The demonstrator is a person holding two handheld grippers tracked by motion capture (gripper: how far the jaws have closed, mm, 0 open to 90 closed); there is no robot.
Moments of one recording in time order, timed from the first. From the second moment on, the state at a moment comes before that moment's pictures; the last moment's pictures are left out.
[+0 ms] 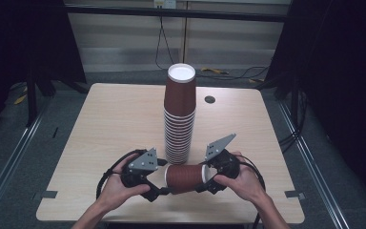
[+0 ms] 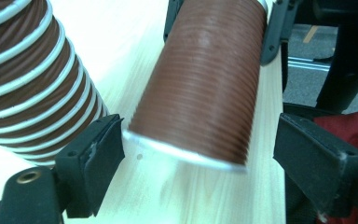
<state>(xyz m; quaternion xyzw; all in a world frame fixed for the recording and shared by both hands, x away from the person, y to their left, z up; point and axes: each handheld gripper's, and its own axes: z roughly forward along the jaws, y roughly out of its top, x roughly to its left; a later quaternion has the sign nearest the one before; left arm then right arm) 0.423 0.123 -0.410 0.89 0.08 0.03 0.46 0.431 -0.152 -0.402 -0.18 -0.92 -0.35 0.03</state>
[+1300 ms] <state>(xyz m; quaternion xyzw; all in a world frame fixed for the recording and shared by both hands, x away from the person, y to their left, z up) 0.424 0.142 -0.410 0.85 0.12 0.05 0.51 0.416 -0.178 -0.417 -0.21 -0.83 -0.52 0.00</state>
